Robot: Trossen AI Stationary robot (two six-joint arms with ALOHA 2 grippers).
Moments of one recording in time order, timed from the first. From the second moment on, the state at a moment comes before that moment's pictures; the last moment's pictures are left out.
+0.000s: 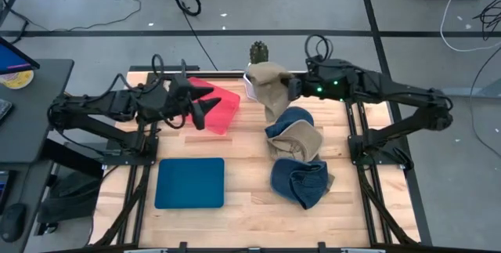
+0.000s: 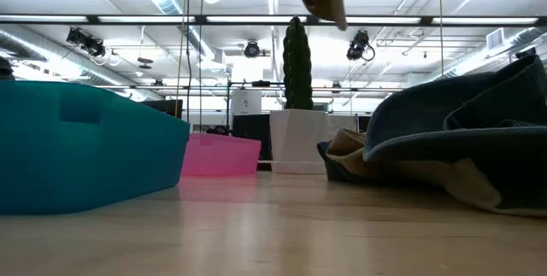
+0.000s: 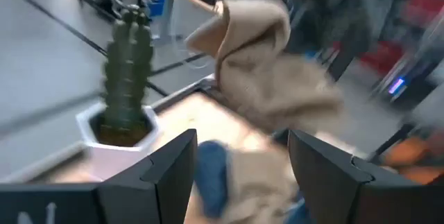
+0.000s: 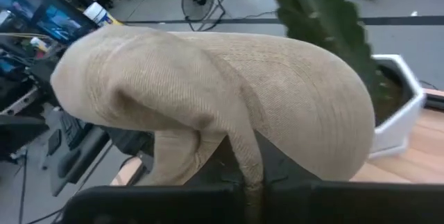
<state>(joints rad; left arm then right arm) -0.11 1.09 1.29 -0.44 -0.57 -0.51 -0.11 1.26 1.46 -0.63 0.33 0.83</state>
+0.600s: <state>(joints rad) -0.10 1.24 1.29 -0.23 -0.52 -1.04 -0.05 1.30 1.45 -0.40 0.33 0.77</state>
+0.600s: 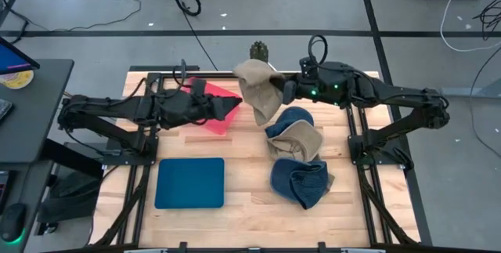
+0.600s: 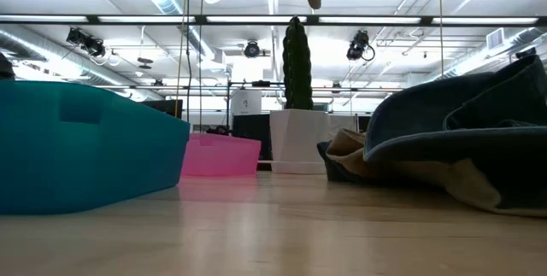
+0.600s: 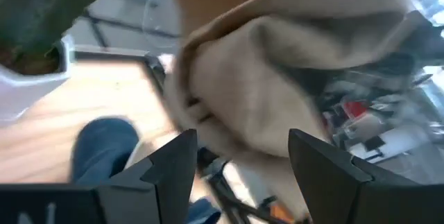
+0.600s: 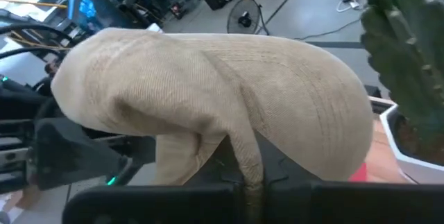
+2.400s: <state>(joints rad) -0.04 1.36 1.29 0.16 -0.47 -0.97 -0.02 1.34 1.45 -0.29 0.34 0.67</state>
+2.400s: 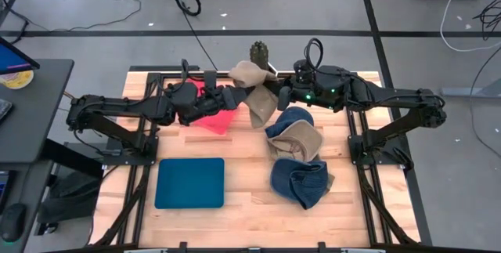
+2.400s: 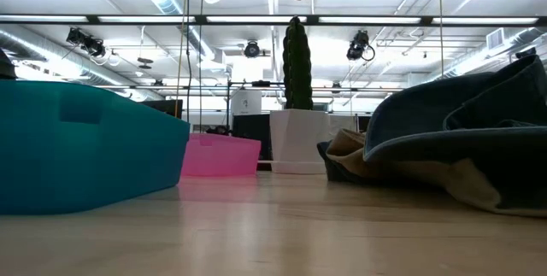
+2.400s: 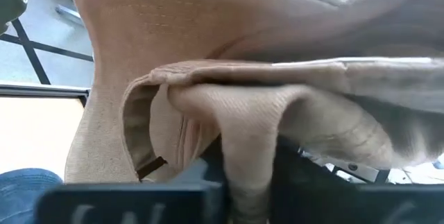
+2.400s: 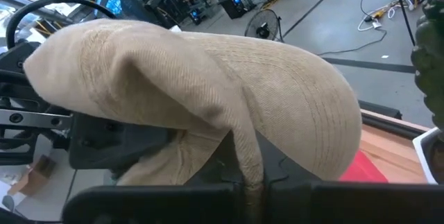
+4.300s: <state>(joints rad) -0.13 1.13 1.29 -0.21 -0.02 -0.80 0.07 1.19 1.45 -0.82 -0.03 0.06</state>
